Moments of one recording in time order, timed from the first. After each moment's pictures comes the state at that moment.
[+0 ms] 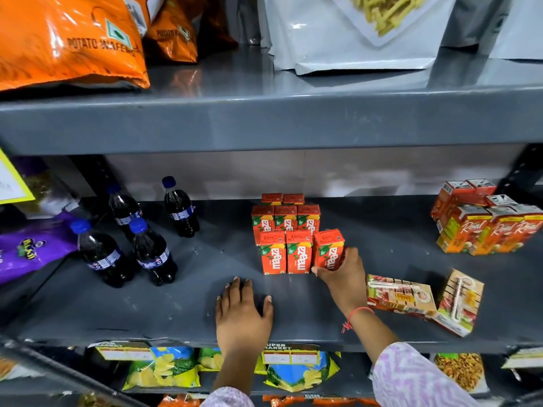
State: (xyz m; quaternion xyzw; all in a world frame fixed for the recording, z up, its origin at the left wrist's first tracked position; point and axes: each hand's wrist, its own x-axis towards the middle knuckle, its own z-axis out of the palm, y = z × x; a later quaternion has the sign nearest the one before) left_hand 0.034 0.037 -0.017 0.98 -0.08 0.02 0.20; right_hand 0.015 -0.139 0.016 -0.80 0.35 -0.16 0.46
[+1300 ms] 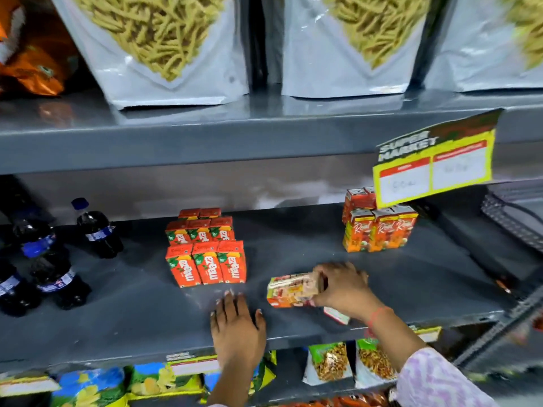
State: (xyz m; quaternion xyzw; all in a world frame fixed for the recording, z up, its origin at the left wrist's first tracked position) left_hand -0.043 -0.099 -0.023 0.98 -0.14 0.00 0.17; right_hand -0.095 -0.286 0.057 -0.97 0.20 0.04 0.16
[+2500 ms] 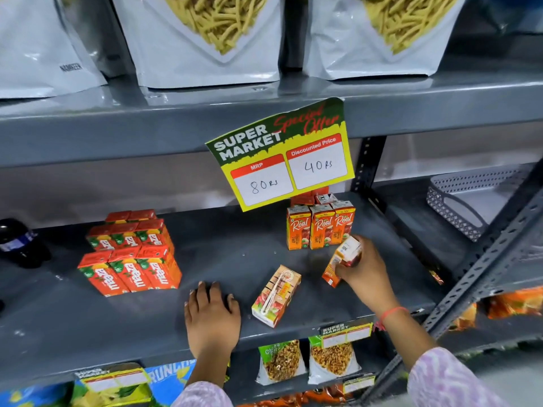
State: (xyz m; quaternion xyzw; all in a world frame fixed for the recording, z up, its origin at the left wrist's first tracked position) left_hand -0.060 -0.193 -0.037 0.97 -0.08 0.07 0.21; right_hand -0.166 -0.428 0.038 -0.81 0.35 -0.22 0.42
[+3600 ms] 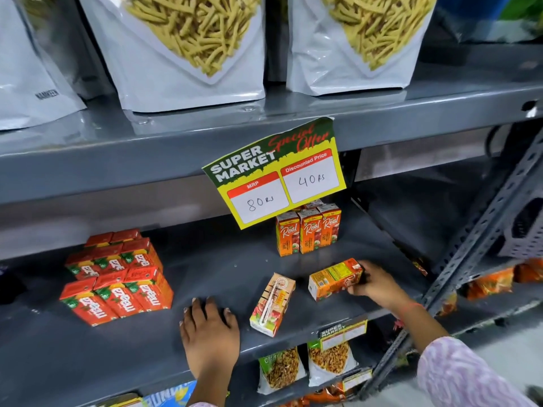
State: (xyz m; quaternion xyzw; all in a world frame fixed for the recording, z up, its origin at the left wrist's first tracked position) left_hand -0.061 -0.192 -0.037 0.97 -0.12 0.07 0.19; right_hand -0.196 -0.459 0.020 -0.81 0.38 -0.06 0.45
